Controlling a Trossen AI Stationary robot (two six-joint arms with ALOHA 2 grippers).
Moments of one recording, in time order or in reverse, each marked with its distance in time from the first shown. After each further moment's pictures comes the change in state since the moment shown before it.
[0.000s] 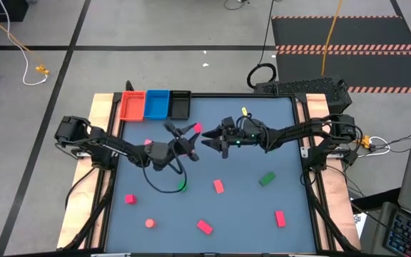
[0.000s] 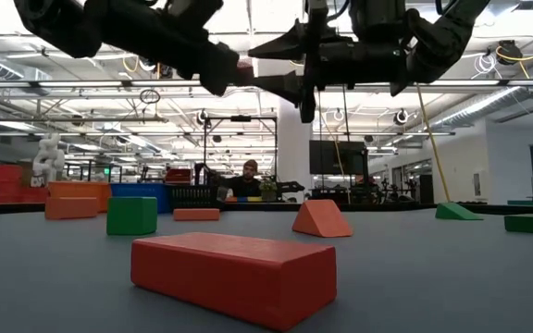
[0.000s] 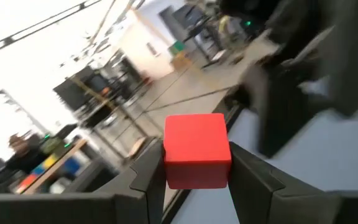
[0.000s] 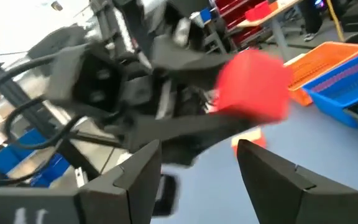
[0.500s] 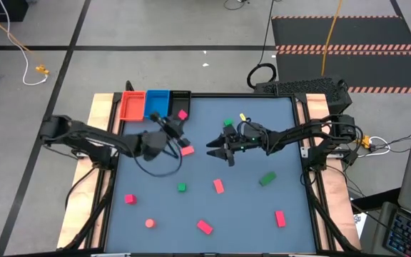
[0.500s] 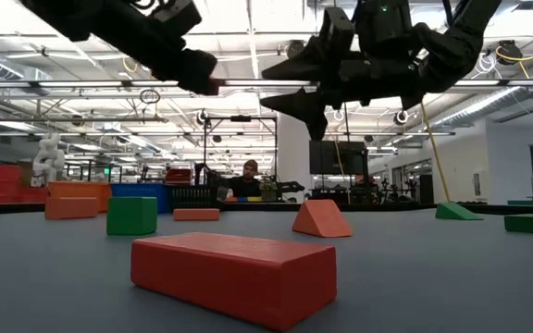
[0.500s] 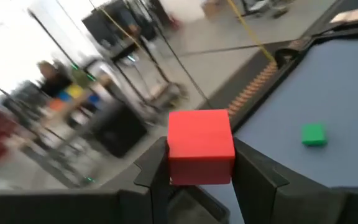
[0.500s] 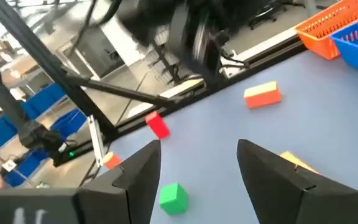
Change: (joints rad) left arm 0.126 -0.239 -0.002 -0.521 -0.063 -0.382; right arm 0.002 0.000 -0.087 -0.017 -0.148 -0.061
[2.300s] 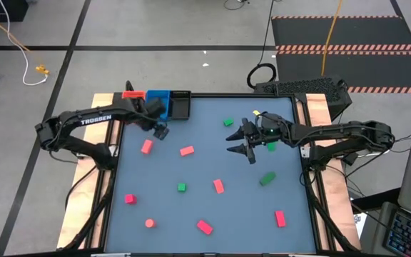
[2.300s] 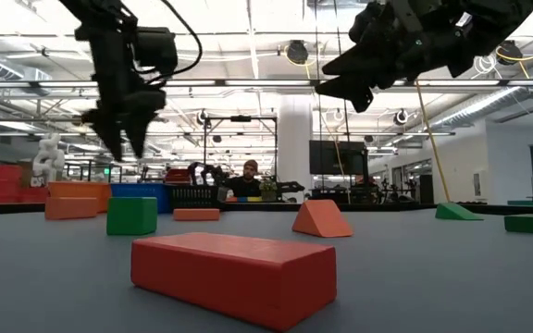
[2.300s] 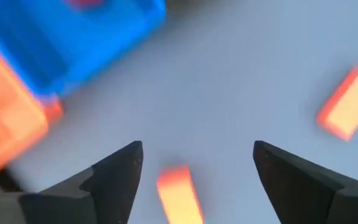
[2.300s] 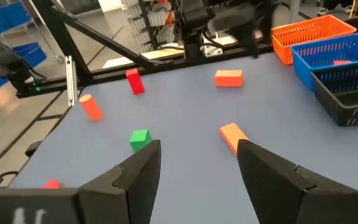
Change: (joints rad) left arm 0.524 -0.014 0.254 -1.336 0.912 -0.677; right arm -0.078 -0.439 -0.088 -0.527 -0.031 -0.348
